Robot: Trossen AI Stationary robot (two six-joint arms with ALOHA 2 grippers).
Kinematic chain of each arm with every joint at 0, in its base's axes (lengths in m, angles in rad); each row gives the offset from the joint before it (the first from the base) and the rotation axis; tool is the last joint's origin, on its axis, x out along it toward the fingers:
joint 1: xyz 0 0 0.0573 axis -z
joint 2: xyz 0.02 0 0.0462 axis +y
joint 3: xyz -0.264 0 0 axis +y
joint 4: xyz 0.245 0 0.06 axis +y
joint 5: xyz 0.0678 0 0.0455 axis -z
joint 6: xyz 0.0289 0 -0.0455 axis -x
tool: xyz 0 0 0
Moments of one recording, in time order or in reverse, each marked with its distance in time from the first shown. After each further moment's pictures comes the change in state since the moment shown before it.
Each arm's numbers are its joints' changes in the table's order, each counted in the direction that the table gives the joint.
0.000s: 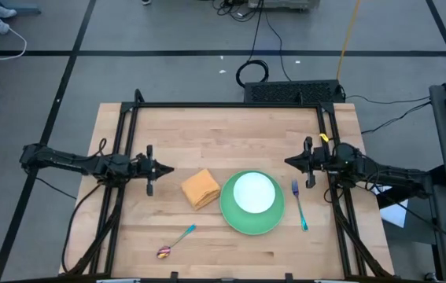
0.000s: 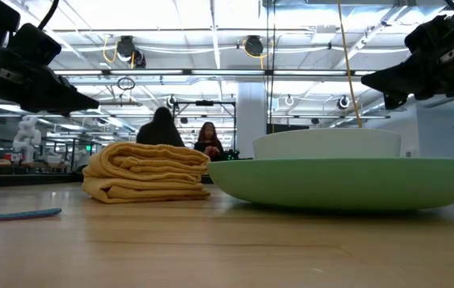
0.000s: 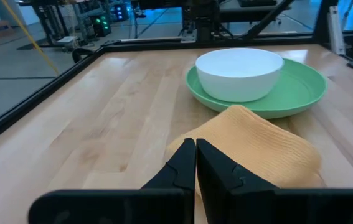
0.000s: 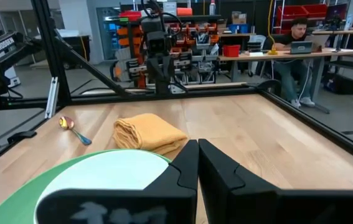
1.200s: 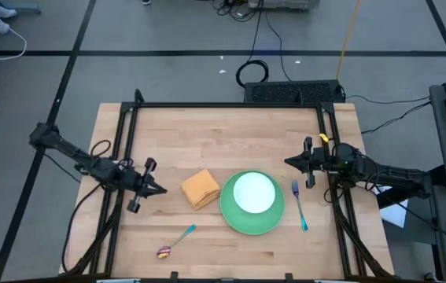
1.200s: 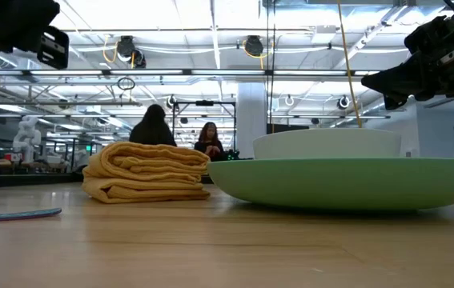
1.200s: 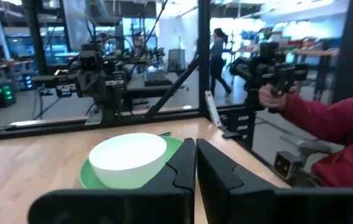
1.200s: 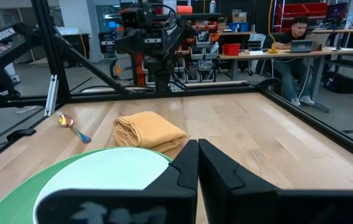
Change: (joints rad) left arm 0.354 0.107 -0.057 -0.344 0.035 -0.015; right arm 0.000 0.000 0.000 0.011 0.000 0.006
